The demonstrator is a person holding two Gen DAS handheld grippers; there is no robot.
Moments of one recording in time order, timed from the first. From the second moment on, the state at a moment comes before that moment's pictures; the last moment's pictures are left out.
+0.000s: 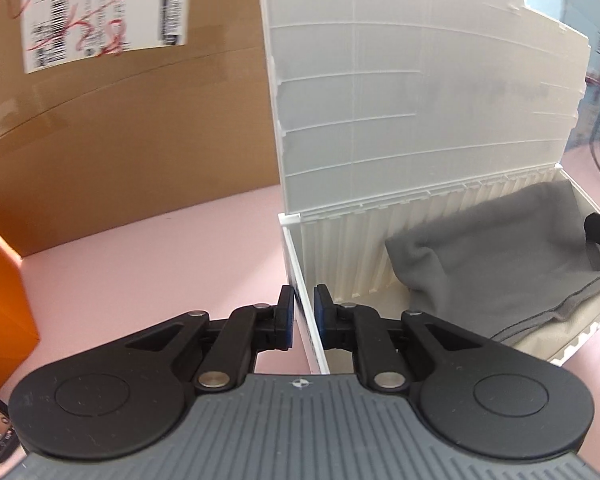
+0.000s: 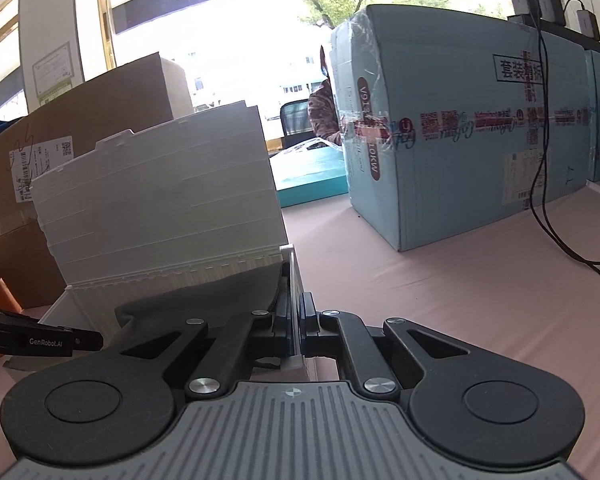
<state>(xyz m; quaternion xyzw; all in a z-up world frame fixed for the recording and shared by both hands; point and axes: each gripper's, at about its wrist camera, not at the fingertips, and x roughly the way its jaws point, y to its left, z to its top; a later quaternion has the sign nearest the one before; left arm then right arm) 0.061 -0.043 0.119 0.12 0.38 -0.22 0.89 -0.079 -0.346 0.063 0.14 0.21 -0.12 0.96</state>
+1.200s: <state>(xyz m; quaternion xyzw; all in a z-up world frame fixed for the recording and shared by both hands) 0.041 -0.055 0.091 -0.07 0.23 -0.32 0.92 -0.085 -0.429 0.065 0.29 0.02 0.02 0.96</state>
